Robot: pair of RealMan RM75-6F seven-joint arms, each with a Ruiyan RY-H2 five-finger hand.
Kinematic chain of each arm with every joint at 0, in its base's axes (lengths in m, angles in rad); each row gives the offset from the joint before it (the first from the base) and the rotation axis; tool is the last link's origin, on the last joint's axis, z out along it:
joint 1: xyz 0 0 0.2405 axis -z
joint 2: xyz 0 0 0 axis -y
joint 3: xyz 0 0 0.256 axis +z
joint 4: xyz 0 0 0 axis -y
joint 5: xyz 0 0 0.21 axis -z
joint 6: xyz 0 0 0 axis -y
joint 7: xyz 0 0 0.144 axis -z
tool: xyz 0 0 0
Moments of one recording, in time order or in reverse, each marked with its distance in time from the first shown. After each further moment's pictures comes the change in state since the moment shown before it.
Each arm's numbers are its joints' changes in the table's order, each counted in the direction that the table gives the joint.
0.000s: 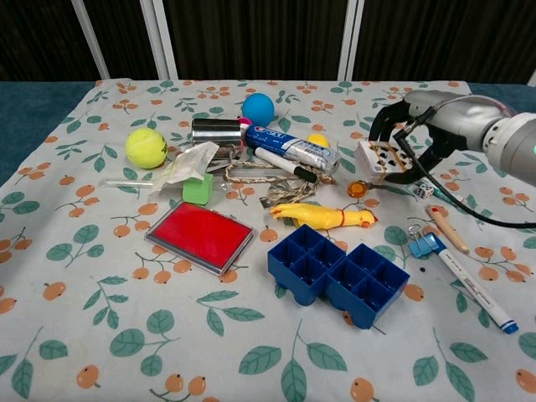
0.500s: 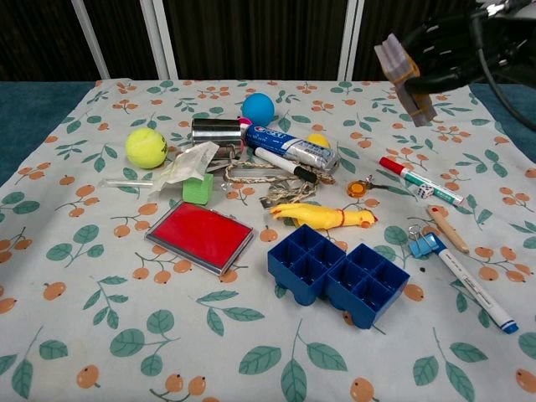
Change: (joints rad) left arm -0.003 0.004 0.004 0.005 -0.009 -0.008 -0.008; right arm 0.086 -0.286 0.098 0.265 0.099 0.073 -0.754
